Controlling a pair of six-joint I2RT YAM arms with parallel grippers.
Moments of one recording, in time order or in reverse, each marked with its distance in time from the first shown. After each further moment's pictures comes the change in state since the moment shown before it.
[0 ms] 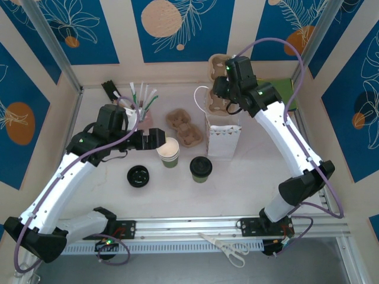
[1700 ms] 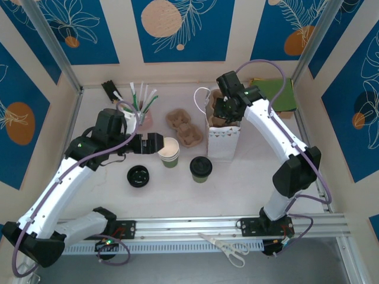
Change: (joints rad) left arm -0.002 -0.048 -0.053 0.002 -0.036 0.048; right arm -0.034 0.106 -0.113 -0.204 -0.096 0.084
